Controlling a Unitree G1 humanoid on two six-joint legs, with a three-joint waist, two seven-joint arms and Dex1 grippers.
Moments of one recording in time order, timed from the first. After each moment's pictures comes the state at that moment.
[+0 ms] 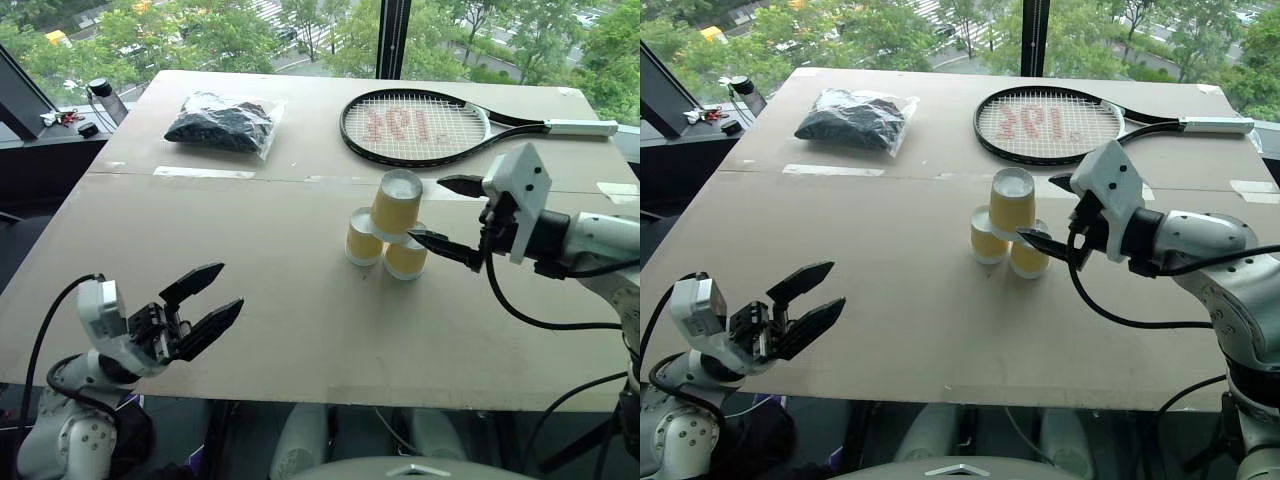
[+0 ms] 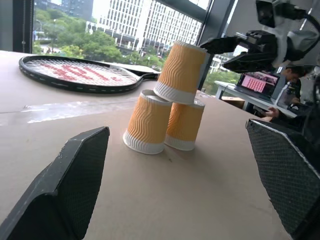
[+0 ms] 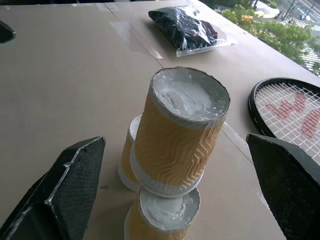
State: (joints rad) left arm 0.23 0.50 0.46 -0.26 -0.82 0.23 -1.16; right arm -0.45 -0.74 -0.11 -0.72 0.65 0.97 0.64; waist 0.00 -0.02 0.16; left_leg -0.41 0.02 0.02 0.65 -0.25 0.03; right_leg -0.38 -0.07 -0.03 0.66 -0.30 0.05
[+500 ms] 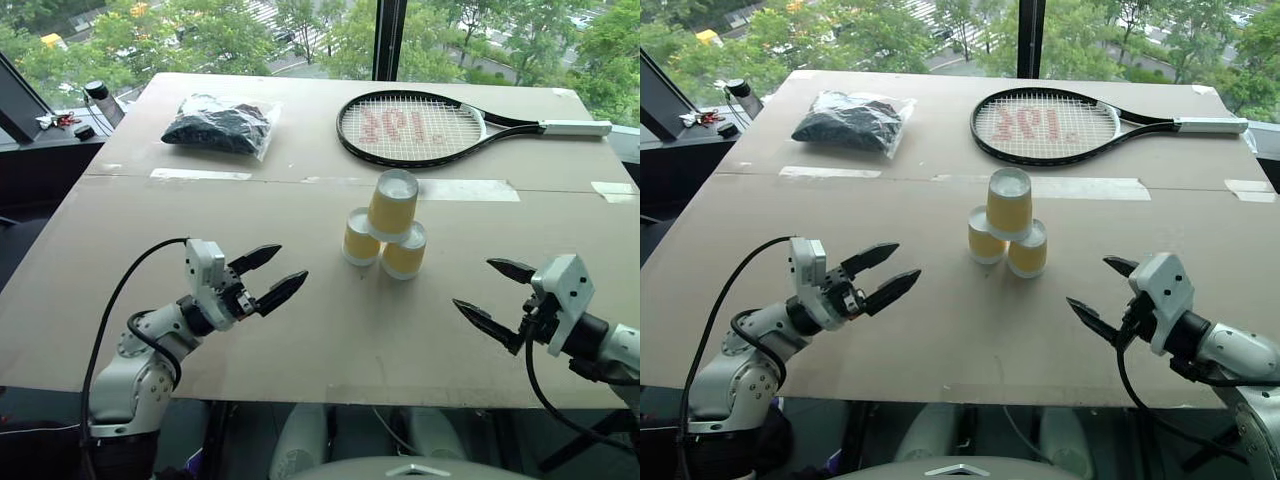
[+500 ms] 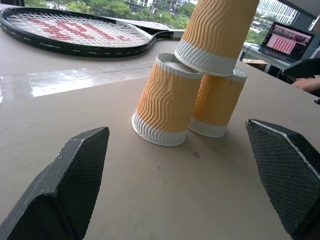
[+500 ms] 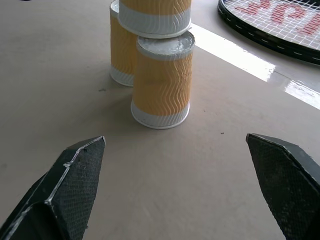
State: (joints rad) left arm 0.04 0.49 0.22 -0.31 -0.64 0.35 -0.84; right arm 0.31 -0.58 -0.29 -0.73 0.46 0.50 0.66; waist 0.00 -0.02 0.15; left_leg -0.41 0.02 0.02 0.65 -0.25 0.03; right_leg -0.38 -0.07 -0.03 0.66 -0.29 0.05
